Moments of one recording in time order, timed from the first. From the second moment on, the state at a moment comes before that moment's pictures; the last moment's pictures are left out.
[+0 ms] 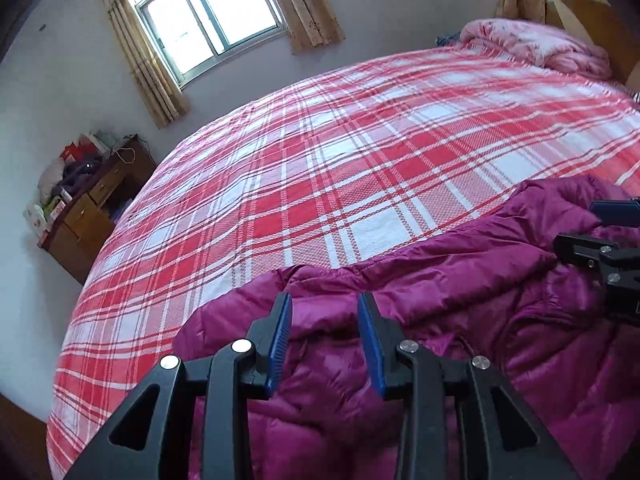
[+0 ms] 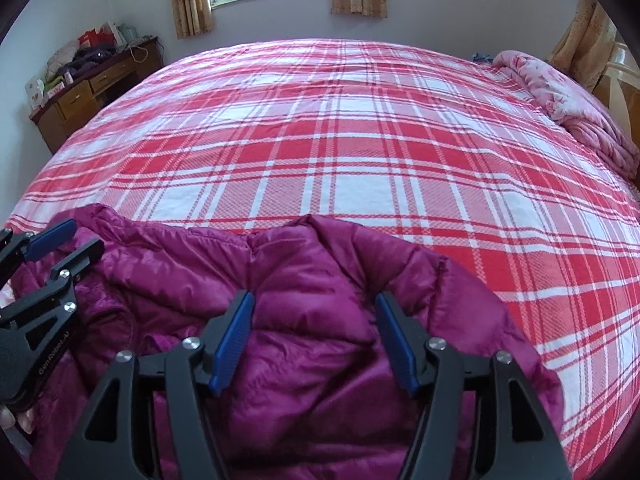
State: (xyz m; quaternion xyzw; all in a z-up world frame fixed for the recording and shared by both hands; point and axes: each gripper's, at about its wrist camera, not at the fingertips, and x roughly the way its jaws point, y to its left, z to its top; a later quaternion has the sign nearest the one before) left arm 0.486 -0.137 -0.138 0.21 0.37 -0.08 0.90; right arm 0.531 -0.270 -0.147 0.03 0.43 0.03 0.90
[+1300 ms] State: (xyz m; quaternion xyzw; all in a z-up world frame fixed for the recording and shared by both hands) left arm 0.126 0.077 -0.170 0.09 0.43 -0.07 0.90; right arm 0.119 -0.316 -0.184 0.08 0.45 -0.02 0.89
